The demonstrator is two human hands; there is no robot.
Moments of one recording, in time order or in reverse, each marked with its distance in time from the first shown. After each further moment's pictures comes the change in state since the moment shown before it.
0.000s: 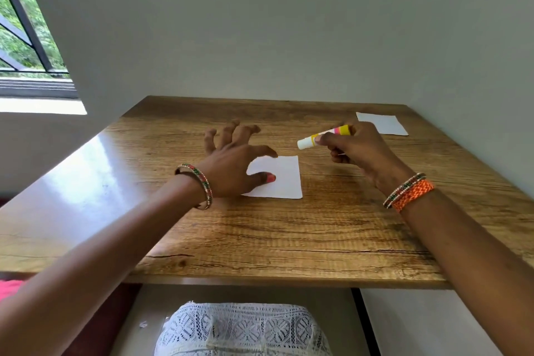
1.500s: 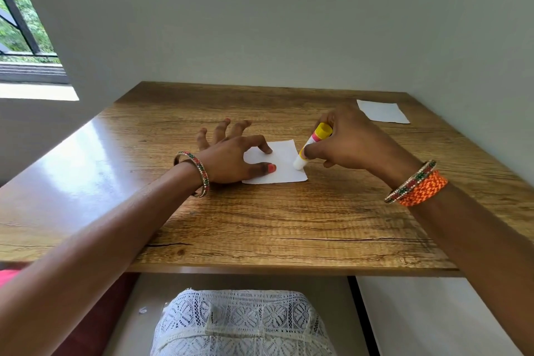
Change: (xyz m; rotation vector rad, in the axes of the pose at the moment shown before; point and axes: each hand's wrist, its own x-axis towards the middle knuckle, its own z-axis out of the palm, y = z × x) left_hand 0.011 -0.015 0.017 -0.140 -0.156 -0.129; right_hand -0.030 -0.034 0.018 -0.651 -0.143 -0.103
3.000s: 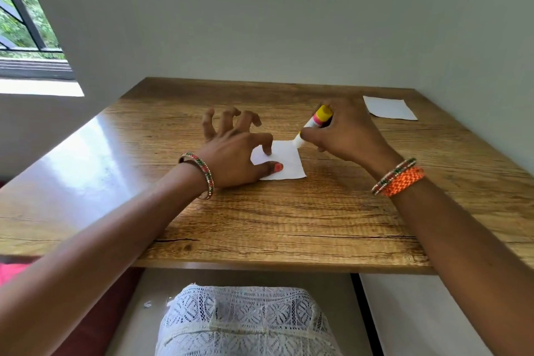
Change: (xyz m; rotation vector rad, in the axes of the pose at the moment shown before) left_hand -0.015 0.006 -0.002 0.203 0.226 0.132; right_hand 0.021 0.010 0.022 0.048 0.223 -0.164
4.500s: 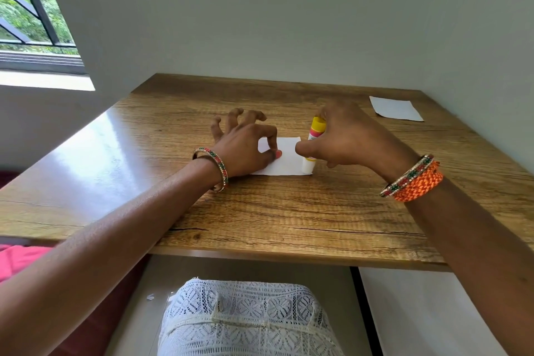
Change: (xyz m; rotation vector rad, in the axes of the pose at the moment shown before) left_hand 0.002 0.006 -0.001 -0.186 -0.005 -0.139; right_hand -0.016 -0.035 -0.010 -0.230 -0.226 0.054
